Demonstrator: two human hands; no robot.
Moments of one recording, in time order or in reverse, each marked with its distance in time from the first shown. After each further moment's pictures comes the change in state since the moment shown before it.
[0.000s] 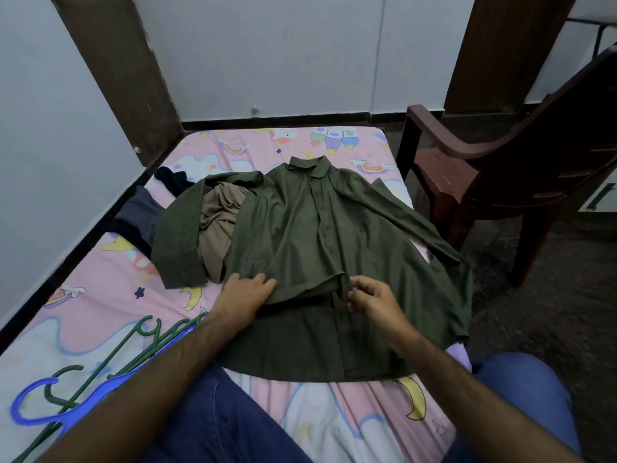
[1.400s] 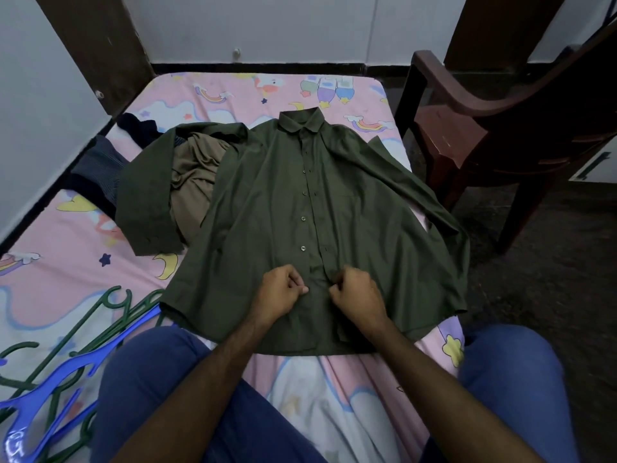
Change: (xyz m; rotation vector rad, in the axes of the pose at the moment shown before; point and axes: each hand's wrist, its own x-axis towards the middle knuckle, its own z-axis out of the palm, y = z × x) left_hand 0.041 0.095 0.068 -1.190 0.043 -0.410; right_hand 0.014 0.051 0.016 -1.063 0.164 0.117
